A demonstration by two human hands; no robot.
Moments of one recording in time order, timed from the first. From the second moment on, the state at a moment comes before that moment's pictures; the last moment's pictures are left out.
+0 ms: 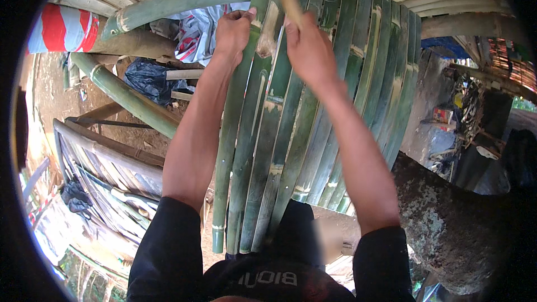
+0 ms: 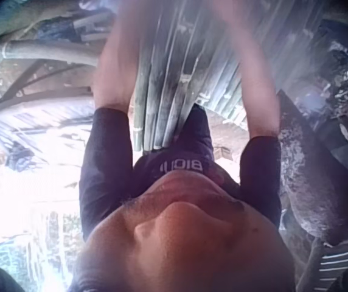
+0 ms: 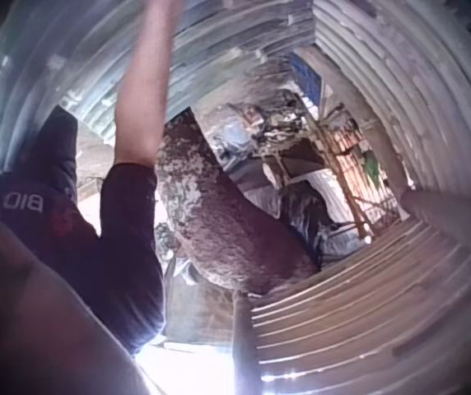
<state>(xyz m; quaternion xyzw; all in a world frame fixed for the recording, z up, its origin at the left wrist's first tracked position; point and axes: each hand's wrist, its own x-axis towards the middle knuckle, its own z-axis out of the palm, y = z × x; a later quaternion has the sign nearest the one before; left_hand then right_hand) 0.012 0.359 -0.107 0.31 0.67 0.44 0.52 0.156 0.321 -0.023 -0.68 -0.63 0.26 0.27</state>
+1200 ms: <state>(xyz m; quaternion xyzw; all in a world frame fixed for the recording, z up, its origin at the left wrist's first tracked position) -0.004 0.336 -0.123 0.37 0.64 0.50 0.45 0.266 0.206 -0.016 -0.74 -0.64 0.11 0.18</state>
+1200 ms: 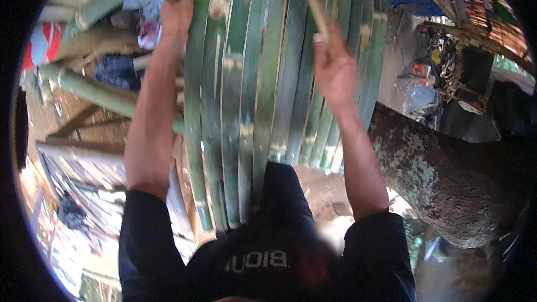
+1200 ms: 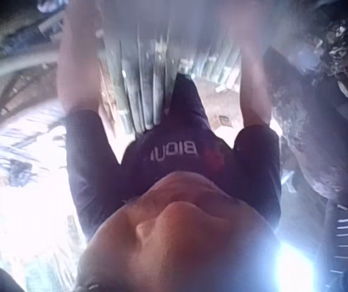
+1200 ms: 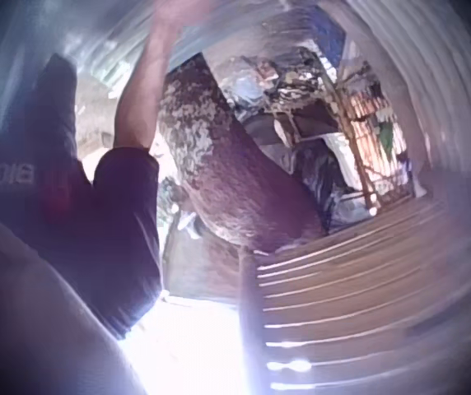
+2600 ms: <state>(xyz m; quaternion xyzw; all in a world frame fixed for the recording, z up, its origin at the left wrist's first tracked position) -0.195 -0.635 -0.001 0.14 0.88 0.28 0.37 0.367 -0.421 -0.100 -0.75 -0.34 0.56 0.01</state>
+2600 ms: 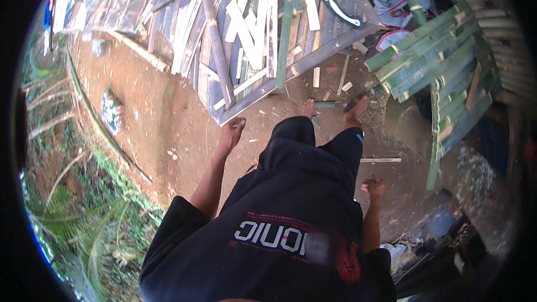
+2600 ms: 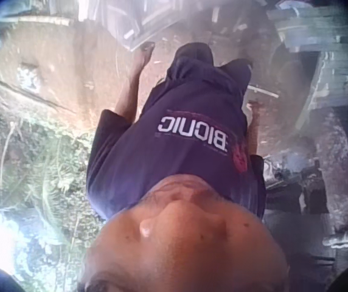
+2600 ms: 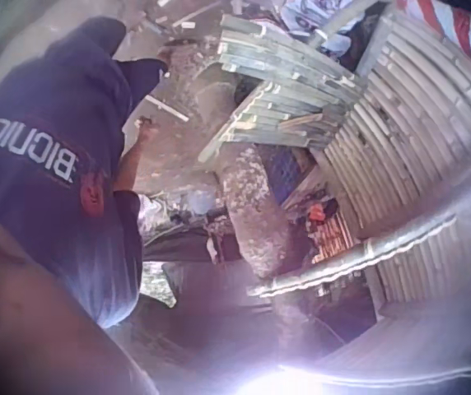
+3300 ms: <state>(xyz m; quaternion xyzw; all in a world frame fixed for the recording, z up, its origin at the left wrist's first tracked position) -0.258 -0.645 -0.128 -0.04 0.35 0.32 0.88 0.412 -0.706 -0.036 -0.80 -0.10 0.50 0.31</state>
